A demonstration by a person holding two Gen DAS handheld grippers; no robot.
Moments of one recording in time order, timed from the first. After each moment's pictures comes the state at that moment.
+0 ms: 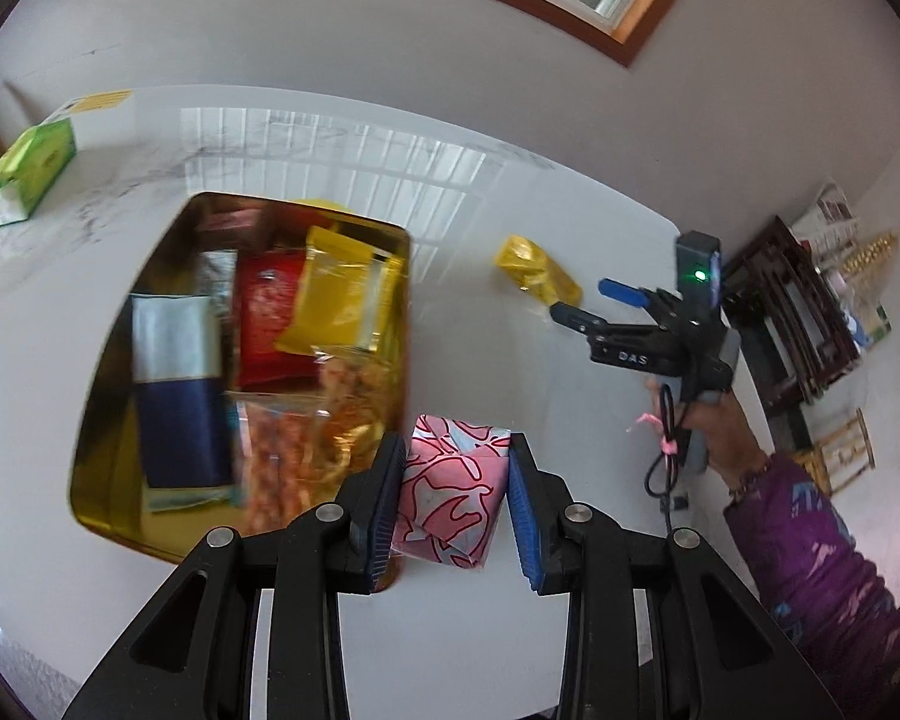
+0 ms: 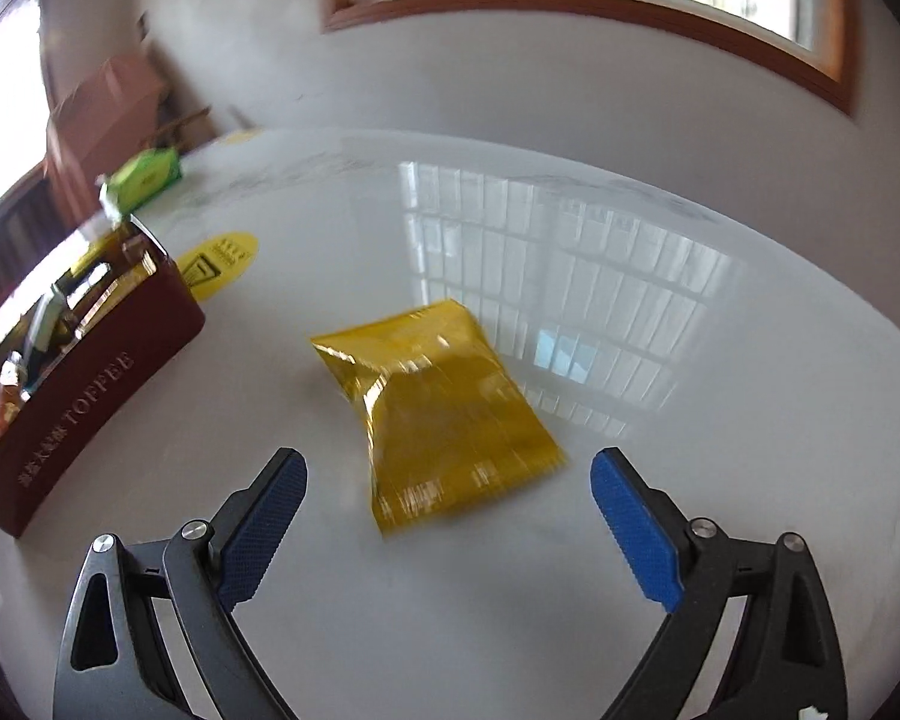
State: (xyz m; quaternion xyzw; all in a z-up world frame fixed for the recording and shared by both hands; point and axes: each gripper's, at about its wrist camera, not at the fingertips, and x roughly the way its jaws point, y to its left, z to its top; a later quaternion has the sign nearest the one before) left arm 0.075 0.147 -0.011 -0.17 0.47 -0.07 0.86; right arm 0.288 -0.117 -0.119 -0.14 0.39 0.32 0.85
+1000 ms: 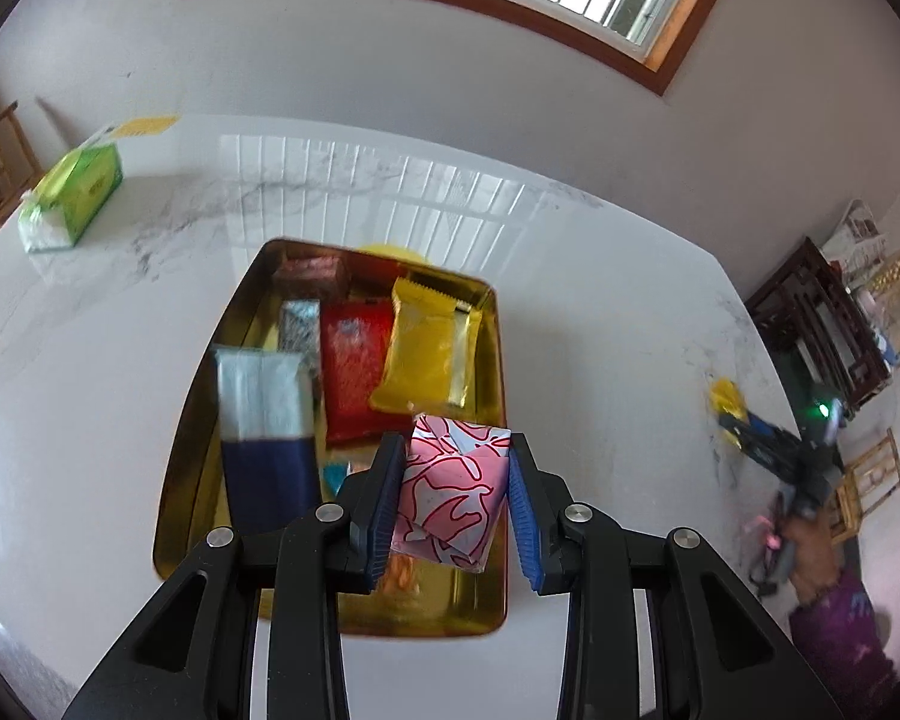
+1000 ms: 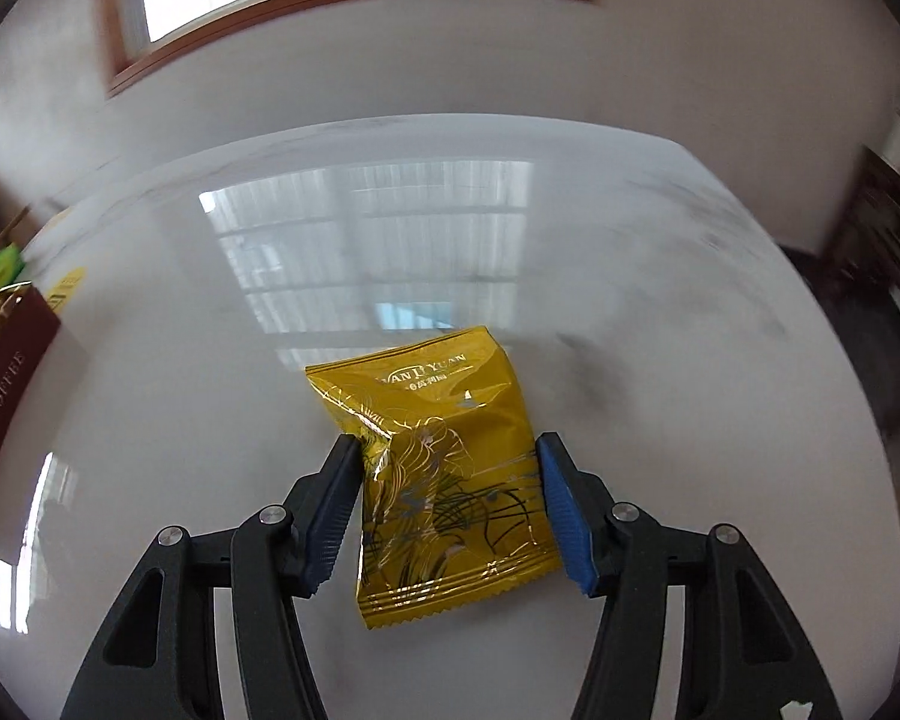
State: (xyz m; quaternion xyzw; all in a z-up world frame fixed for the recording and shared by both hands) left arm 0.083 0.185 -0.006 -0.15 0.44 -0.03 0.88; right arm 0.210 -0.279 -0.126 -0.02 0.43 0.07 0.90
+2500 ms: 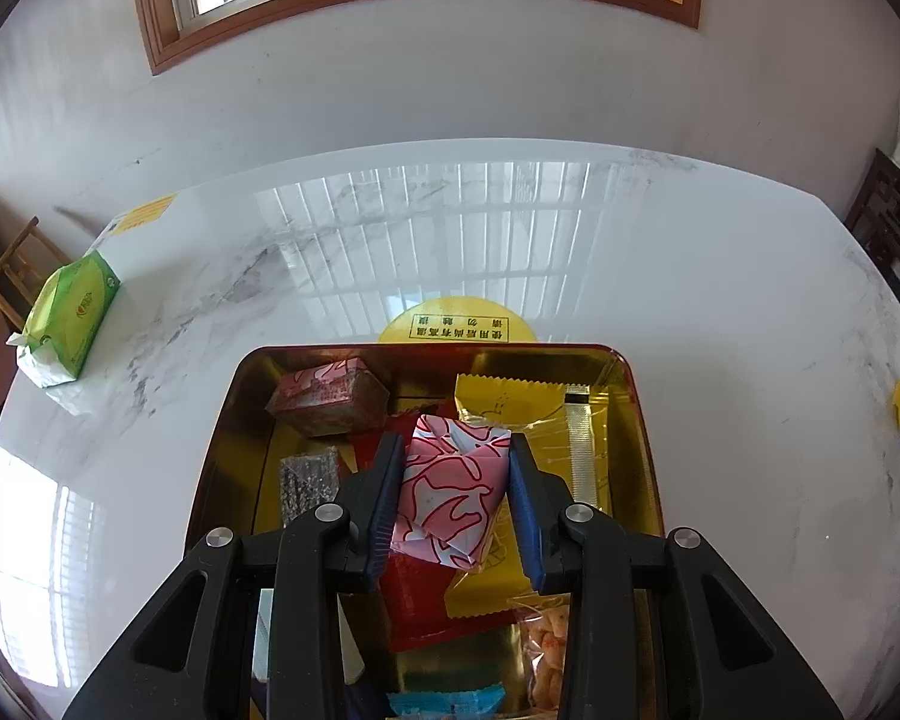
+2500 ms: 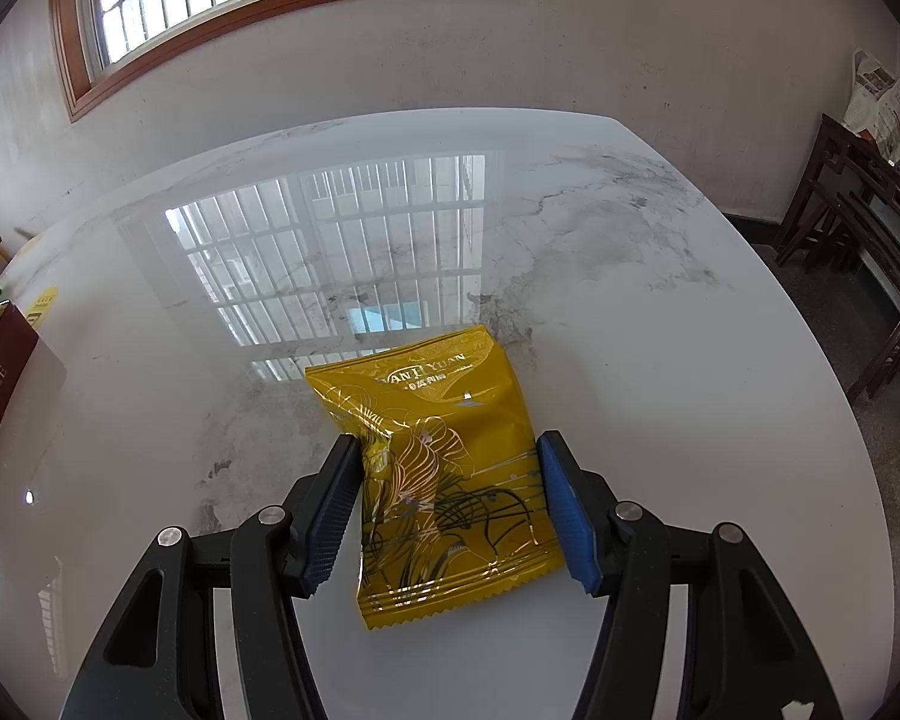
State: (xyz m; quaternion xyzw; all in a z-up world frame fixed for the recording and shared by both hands) left arm 0.198 0.176 -0.070 0.00 0.45 0.05 0.89; right arm 0.191 -0.299 -0.126 0.00 0.43 0.03 0.90
